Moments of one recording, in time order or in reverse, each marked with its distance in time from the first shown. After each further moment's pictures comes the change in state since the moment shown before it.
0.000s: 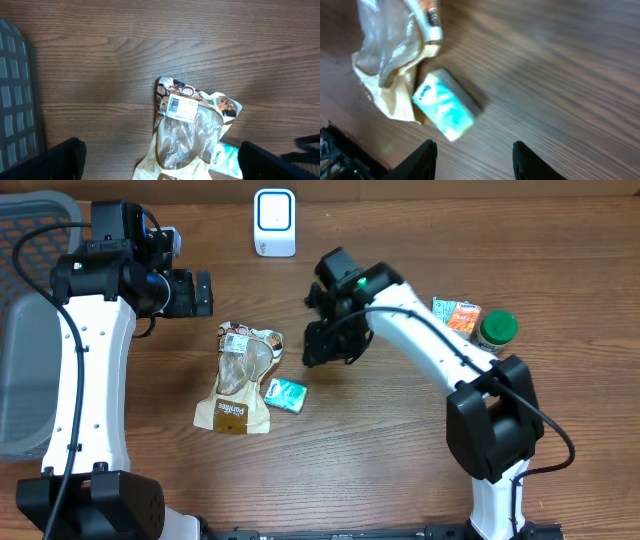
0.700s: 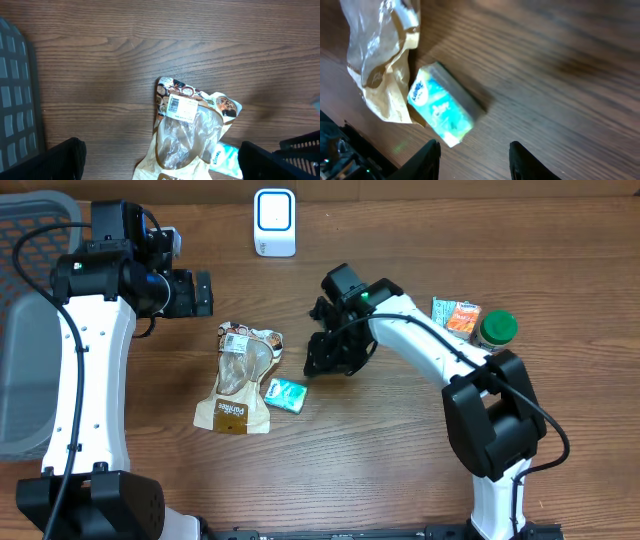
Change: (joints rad) left arm 0.000 0.000 0.000 0.000 0.000 0.000; right arm -0.025 0.000 -0.137 0.113 -0.098 0.046
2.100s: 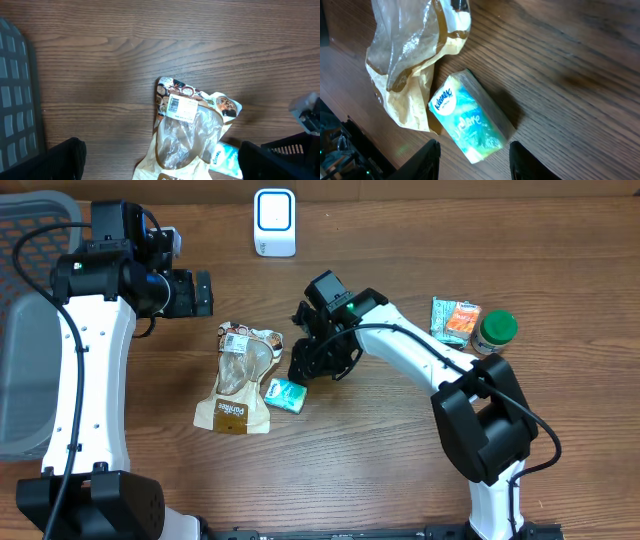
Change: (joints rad) left arm 0.000 0.000 0.000 0.000 0.000 0.000; right arm 0.068 0.007 -0.015 0.096 -0.017 0.003
